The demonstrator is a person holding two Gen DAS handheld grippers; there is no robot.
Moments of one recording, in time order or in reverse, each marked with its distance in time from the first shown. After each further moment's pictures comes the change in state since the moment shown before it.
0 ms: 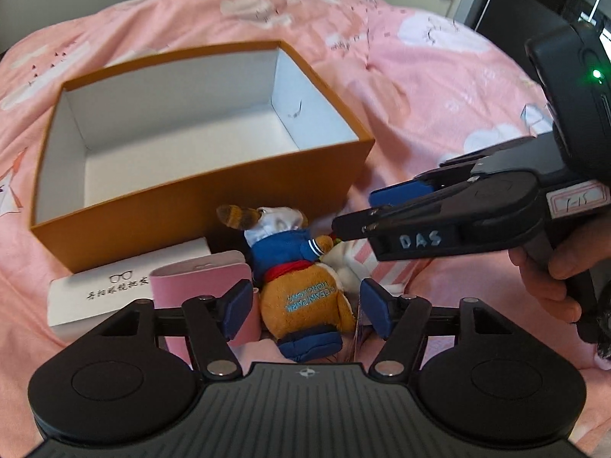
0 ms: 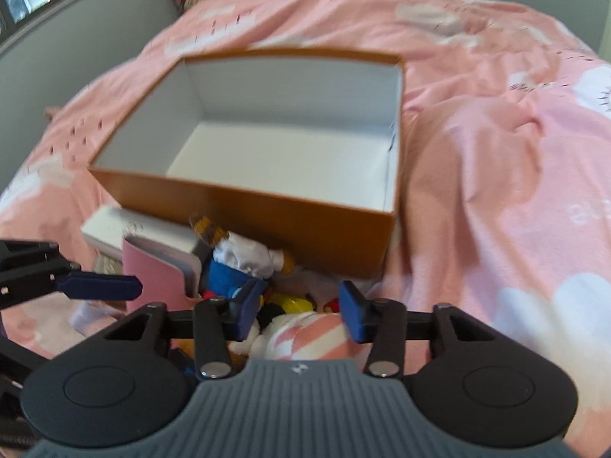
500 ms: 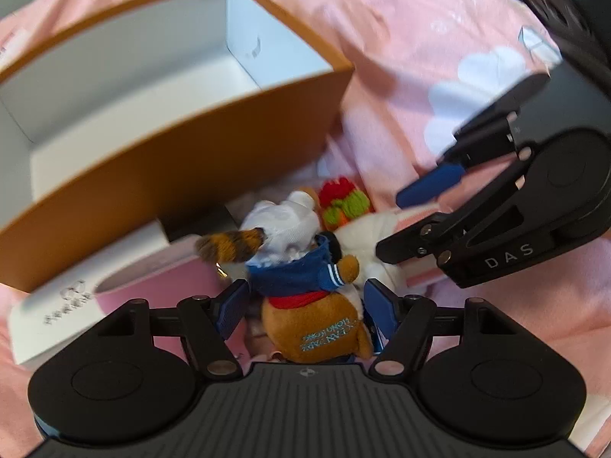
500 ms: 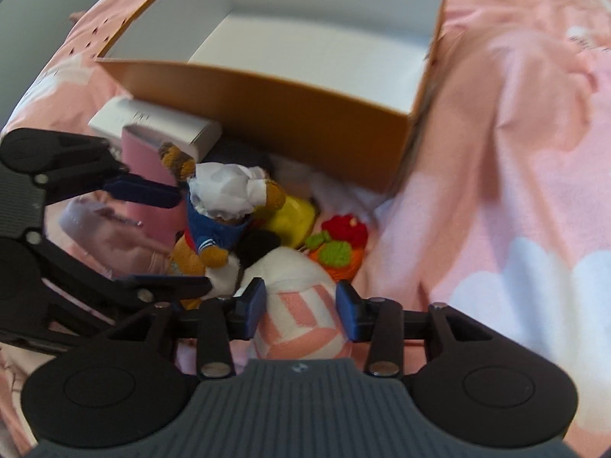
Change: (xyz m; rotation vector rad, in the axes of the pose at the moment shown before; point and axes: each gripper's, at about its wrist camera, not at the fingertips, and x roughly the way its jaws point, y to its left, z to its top) left arm 0.048 -0.005 0.007 0.127 0.211 -0.061; right arm 0.021 -0.025 -0.005 -0.123 0.320 0.130
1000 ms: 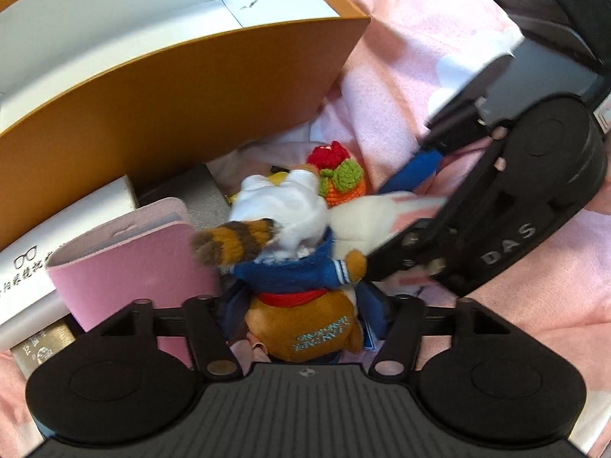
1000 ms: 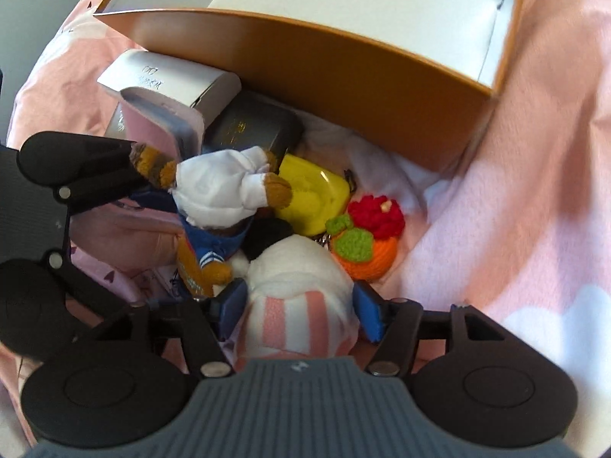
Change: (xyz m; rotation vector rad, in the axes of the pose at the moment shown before) left arm 0.014 0.010 -0.010 -0.065 0.070 -0.073; right arm 0.042 -0.014 0.019 -0.044 0.196 0.160
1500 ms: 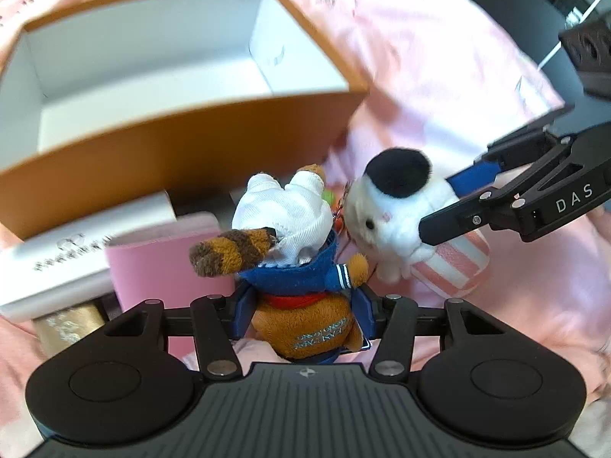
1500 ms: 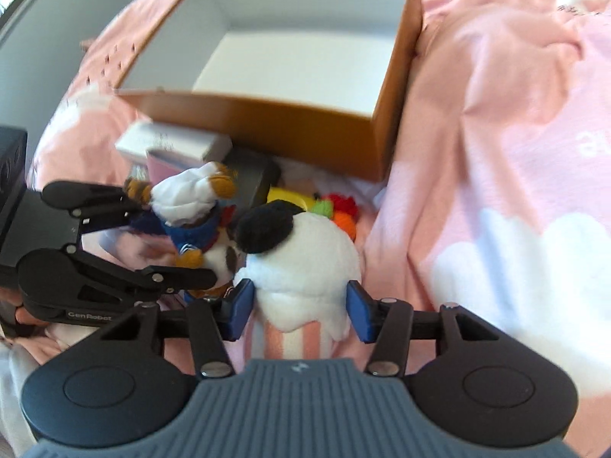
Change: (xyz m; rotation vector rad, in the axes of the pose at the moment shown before) left arm -0.054 0.004 -0.017 -0.096 -0.182 -0.020; right arm -0.081 0.006 -0.044 0.140 -0.234 -0.048
